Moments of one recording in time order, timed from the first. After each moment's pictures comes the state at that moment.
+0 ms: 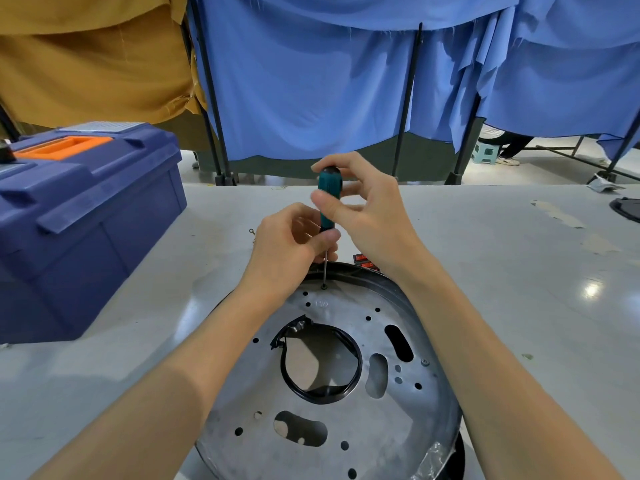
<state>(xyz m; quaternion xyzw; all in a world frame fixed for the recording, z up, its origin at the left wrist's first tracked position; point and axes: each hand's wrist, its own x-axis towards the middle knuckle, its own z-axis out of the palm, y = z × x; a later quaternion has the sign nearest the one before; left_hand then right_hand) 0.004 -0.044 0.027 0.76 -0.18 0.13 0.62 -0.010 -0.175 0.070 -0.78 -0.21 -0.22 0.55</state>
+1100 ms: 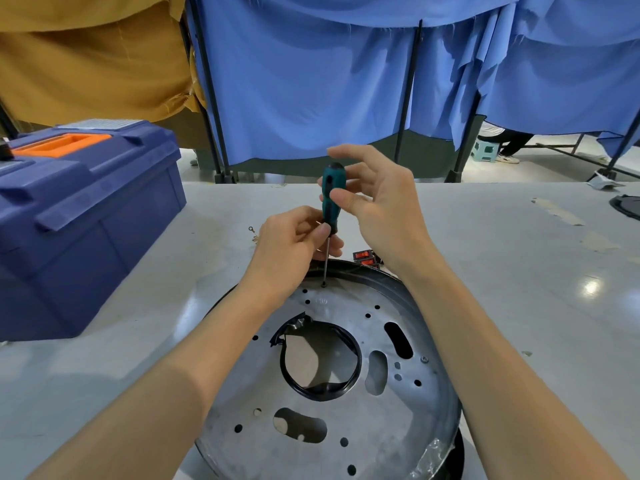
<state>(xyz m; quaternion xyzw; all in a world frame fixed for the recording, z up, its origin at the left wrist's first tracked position) 0.002 -0.047 0.026 0.76 -0.18 0.10 0.61 -0.008 -0.182 0.071 -0.77 -0.18 -0.24 0.56</state>
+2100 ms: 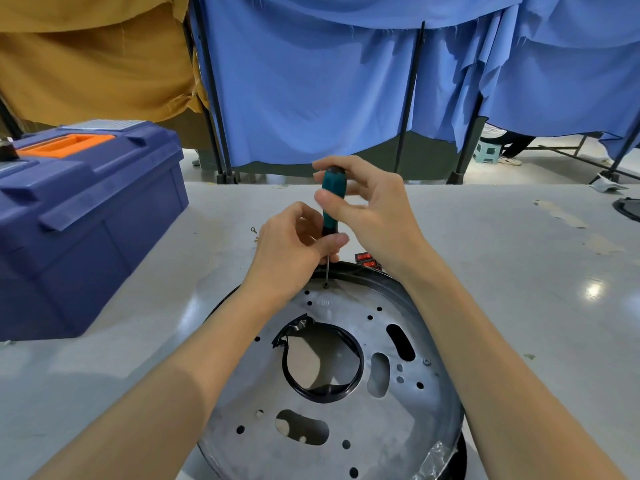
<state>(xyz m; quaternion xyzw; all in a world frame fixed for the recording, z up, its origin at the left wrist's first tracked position) 0.003 -0.046 0.024 0.77 -0.17 0.13 0.60 -0.011 -0.176 0.070 -0.77 -0.20 -0.21 0.56</state>
